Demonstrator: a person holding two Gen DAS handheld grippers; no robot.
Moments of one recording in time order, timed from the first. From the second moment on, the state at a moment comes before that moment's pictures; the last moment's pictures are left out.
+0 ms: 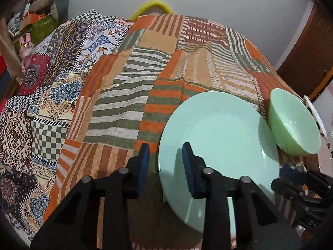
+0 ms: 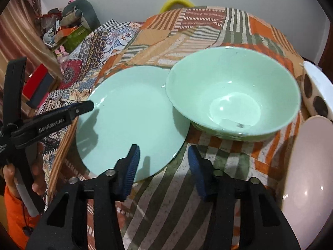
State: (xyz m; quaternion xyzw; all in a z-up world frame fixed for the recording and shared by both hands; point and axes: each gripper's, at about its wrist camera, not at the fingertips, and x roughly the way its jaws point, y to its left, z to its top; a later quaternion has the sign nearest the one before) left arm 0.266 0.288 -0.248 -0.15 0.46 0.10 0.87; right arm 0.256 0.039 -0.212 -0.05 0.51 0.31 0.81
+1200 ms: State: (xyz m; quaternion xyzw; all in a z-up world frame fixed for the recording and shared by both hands) left arm 0.171 0.270 -0.254 -0.18 0.49 0.06 0.85; right arm 0.247 0.044 -0.223 -0.08 0.53 0.33 0.78
